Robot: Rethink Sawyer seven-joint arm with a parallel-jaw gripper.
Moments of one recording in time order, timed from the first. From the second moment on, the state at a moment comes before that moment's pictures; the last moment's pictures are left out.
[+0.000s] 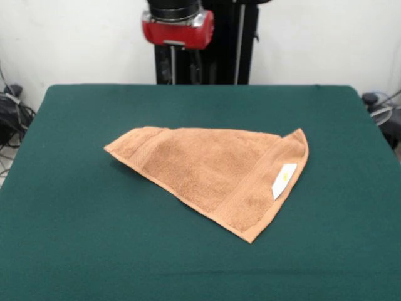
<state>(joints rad) -0.58 -0.84 0.18 1.95 -0.10 0.55 1.70</state>
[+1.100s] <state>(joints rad) -0.63 -0.63 0.18 1.77 -0.24 0.55 1.70</state>
